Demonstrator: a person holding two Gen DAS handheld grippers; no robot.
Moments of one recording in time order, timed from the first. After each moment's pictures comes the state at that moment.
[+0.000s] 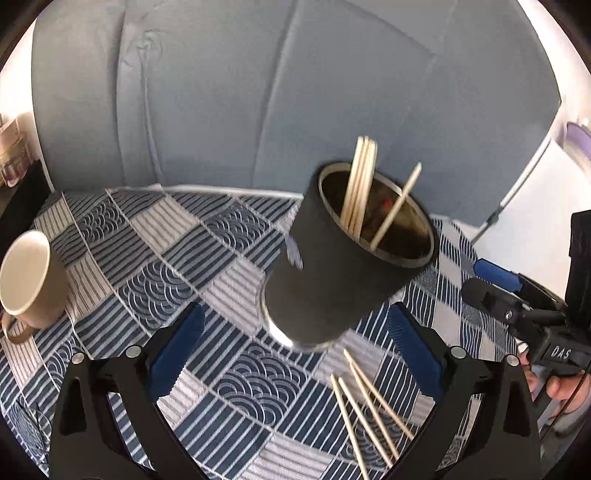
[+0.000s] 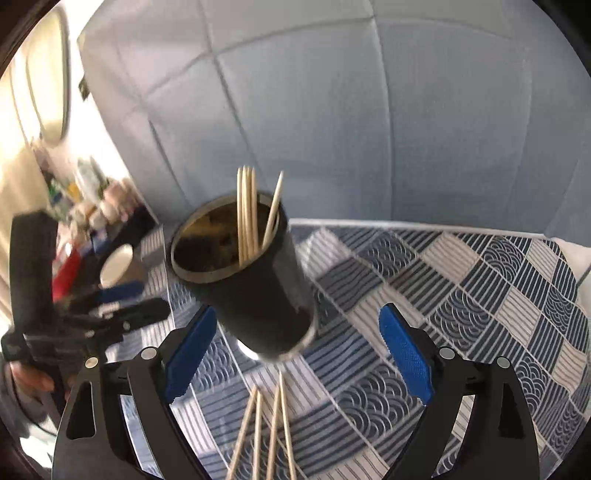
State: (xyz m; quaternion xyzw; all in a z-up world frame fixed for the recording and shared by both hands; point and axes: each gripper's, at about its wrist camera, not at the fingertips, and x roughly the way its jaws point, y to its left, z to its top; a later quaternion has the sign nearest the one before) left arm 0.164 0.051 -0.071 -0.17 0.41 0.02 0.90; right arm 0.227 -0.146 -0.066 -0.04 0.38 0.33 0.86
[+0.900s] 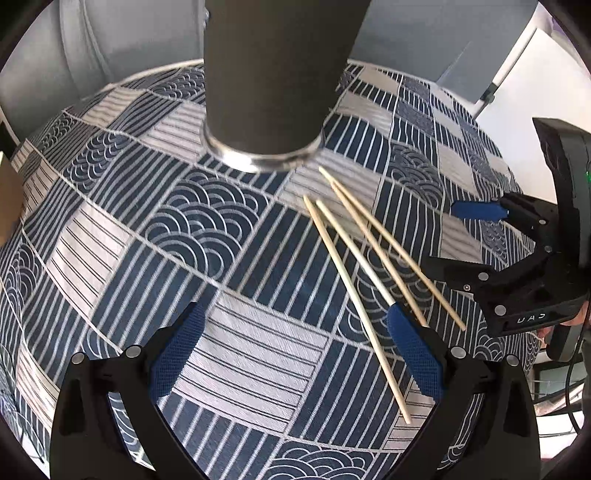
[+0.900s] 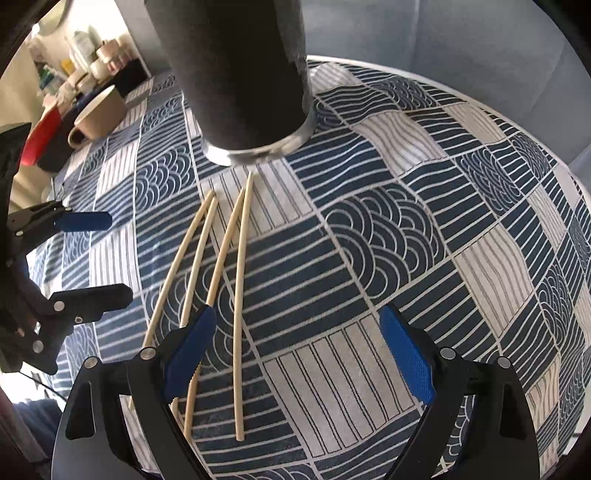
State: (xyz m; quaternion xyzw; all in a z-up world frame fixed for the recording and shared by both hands) left arm 0.113 -0.023 -0.165 -0.09 0.55 -0.03 0.83; right arm 0.182 -0.167 -0.191 -0.17 0.52 0.33 0.77
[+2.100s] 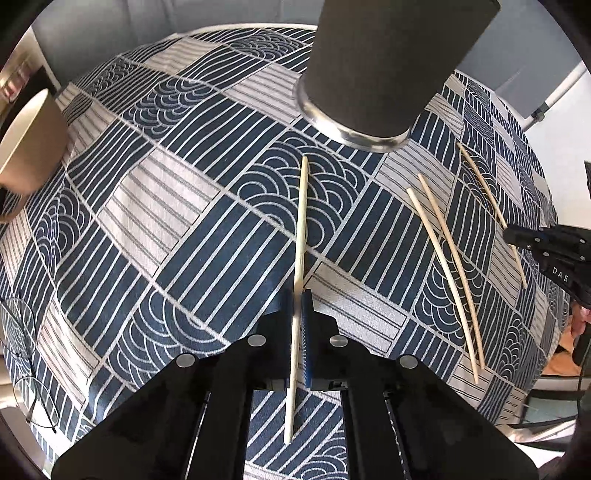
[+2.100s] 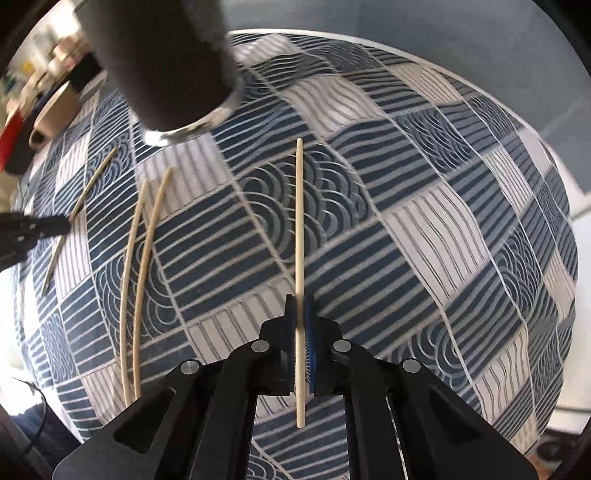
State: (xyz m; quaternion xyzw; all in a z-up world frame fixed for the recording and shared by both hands) left arm 0.100 0.030 -0.170 -0.13 0.60 0.04 0.79; right arm 0.210 -0.203 -0.183 -0.18 0.57 0.25 0.76
